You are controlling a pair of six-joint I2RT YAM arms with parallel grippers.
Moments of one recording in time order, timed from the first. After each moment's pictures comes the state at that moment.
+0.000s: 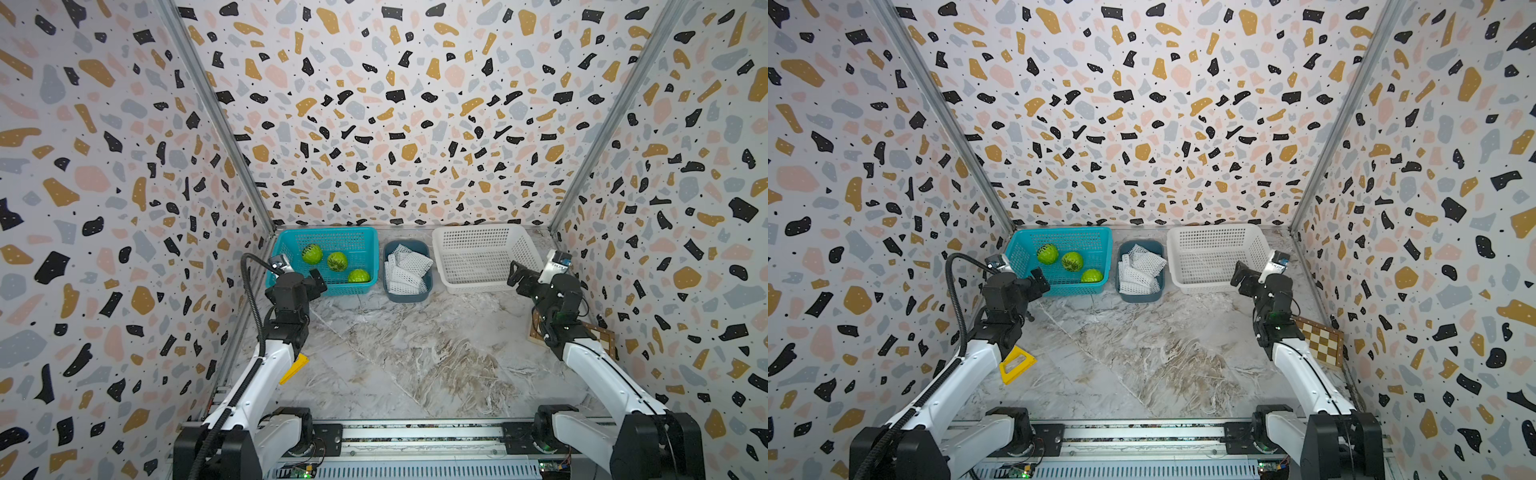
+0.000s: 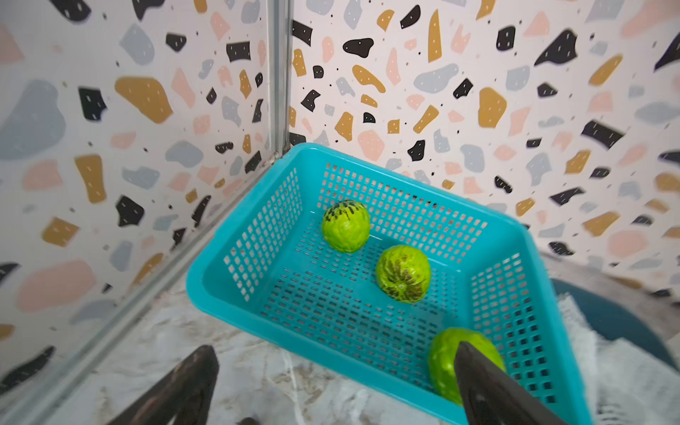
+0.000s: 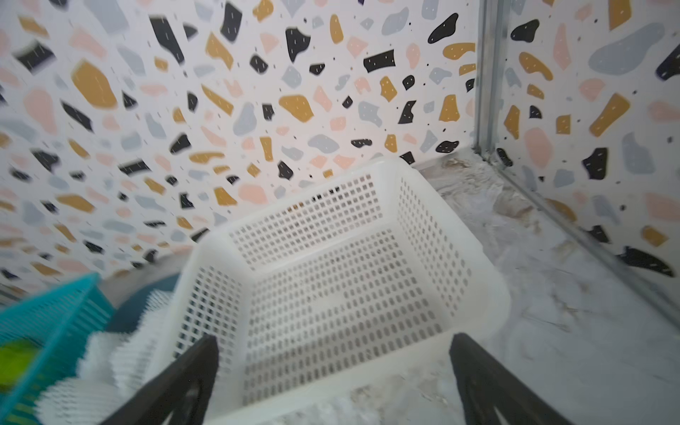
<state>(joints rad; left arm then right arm) -0.04 1.06 0.65 0.04 -0.29 -0.42 0.01 1.08 0.63 0.23 -0.05 0.46</state>
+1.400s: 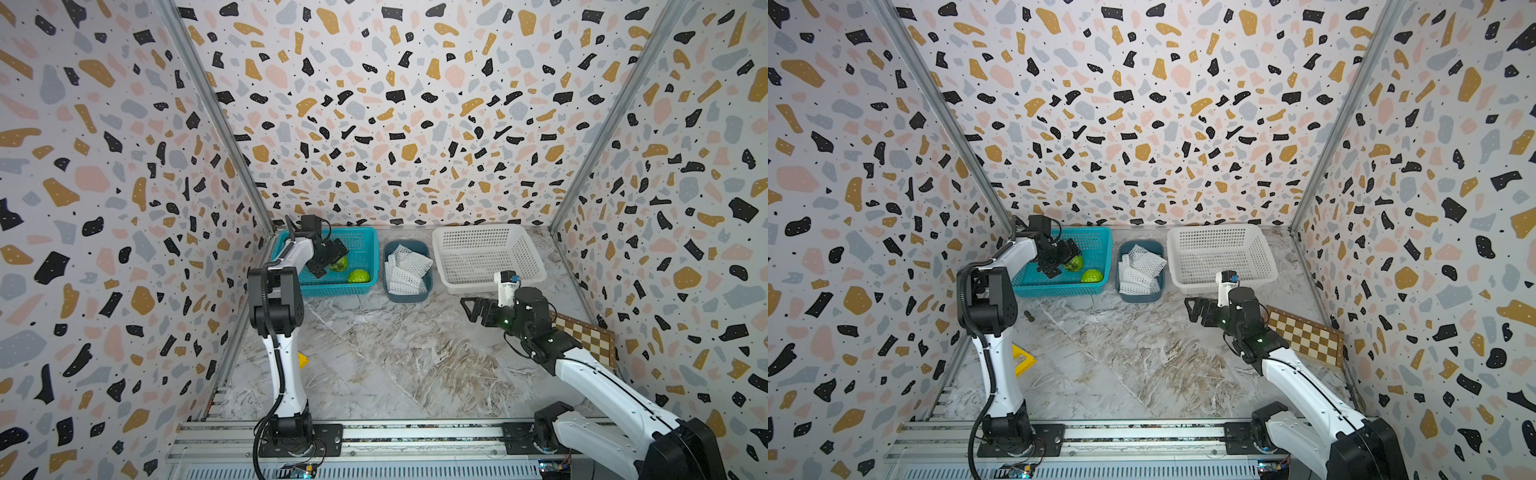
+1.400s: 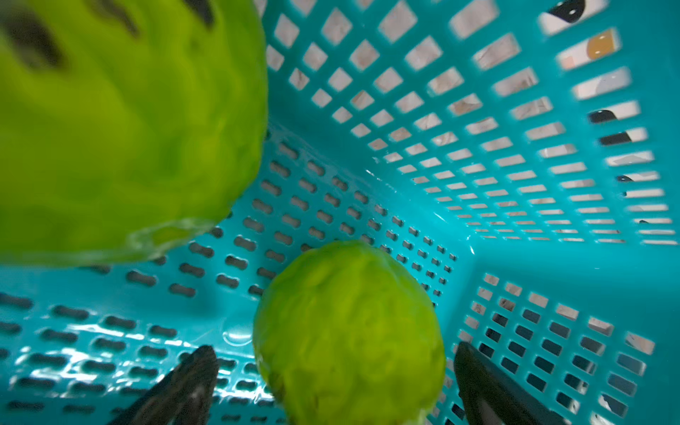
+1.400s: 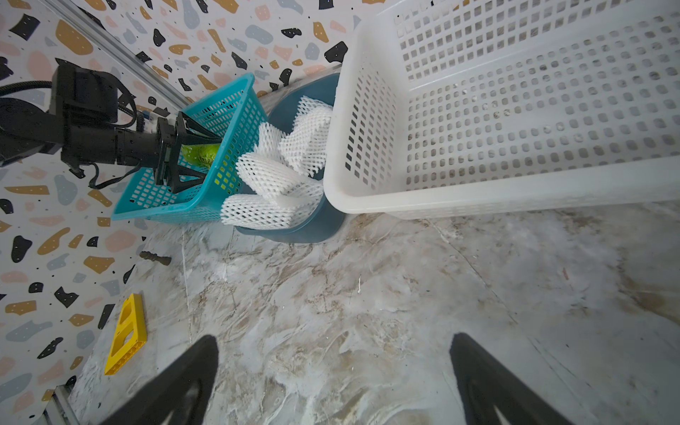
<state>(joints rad) 0.02 2.24 1.81 -0.67 0.26 -0.63 0.40 0.99 0.56 -0.06 -0.21 0.49</state>
